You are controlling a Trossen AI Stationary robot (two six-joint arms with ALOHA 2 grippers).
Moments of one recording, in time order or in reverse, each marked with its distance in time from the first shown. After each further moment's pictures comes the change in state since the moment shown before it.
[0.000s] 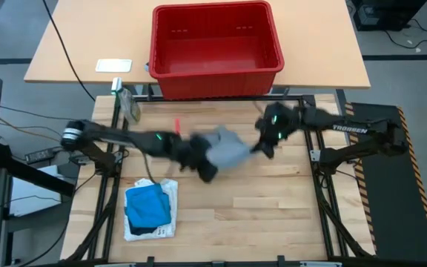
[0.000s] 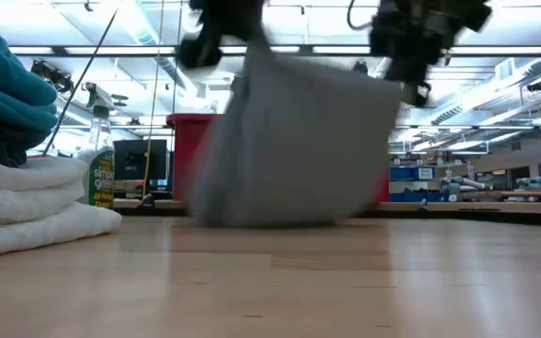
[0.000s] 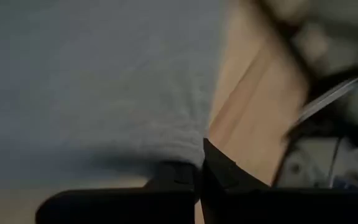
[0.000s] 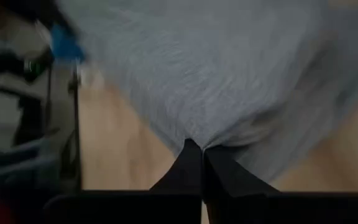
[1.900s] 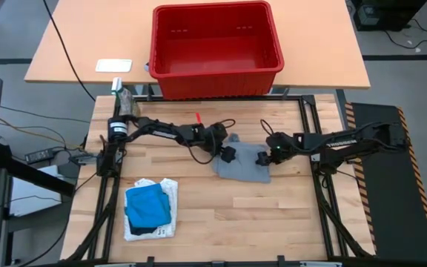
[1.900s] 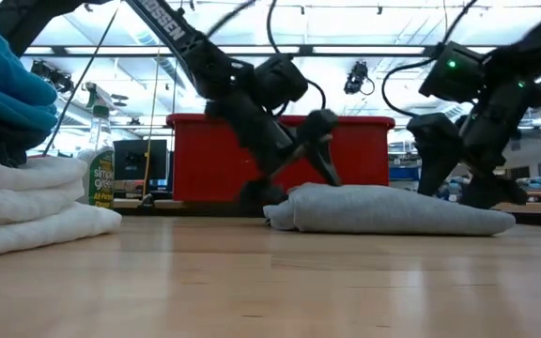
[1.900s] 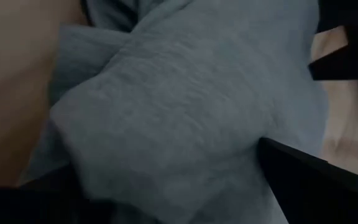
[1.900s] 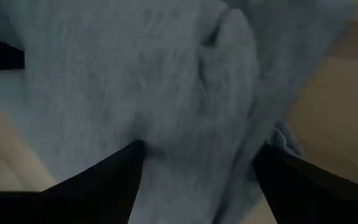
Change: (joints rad) left arm 0.285 0.489 -0.116 0.531 0.211 0.053; right arm 0.115 -0.009 -0.602 0.430 0.356 0.740
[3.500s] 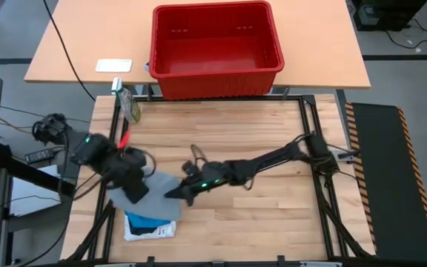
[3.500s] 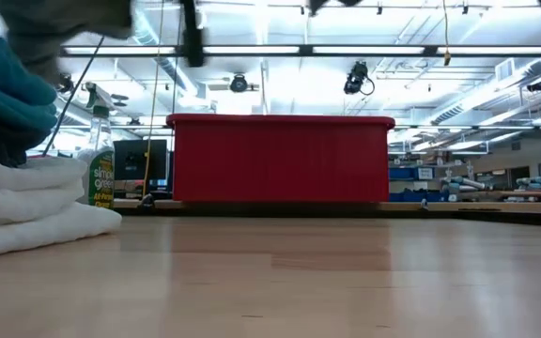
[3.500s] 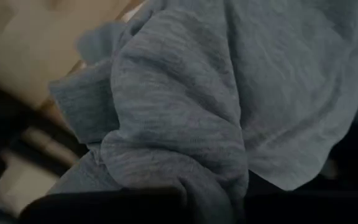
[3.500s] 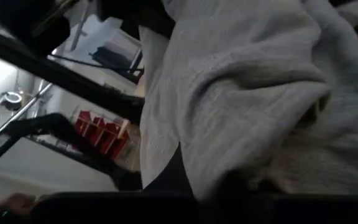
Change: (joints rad) left arm -0.688 -0.789 0.241 -1.470 -0.138 -0.475; right arm 0.416 0.900 1.167 0.615 0.045 -0.074
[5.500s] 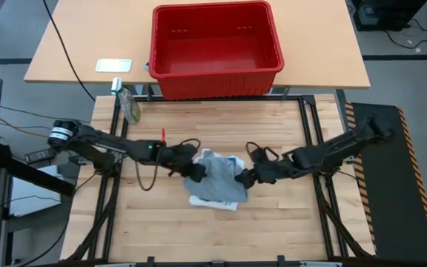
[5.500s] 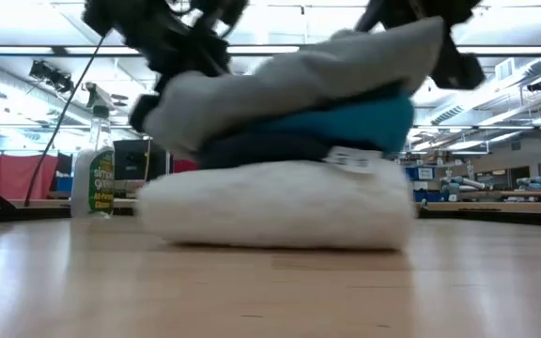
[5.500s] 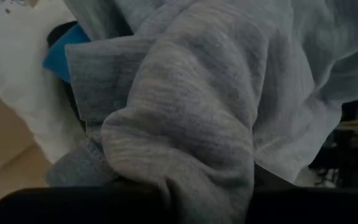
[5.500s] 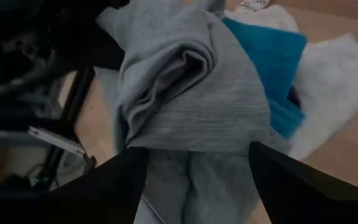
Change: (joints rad) left arm 0.387 0.169 -0.629 1.388 -0.025 0.122; right arm 0.114 -0.729 -0.592 -0.769 0.372 0.323
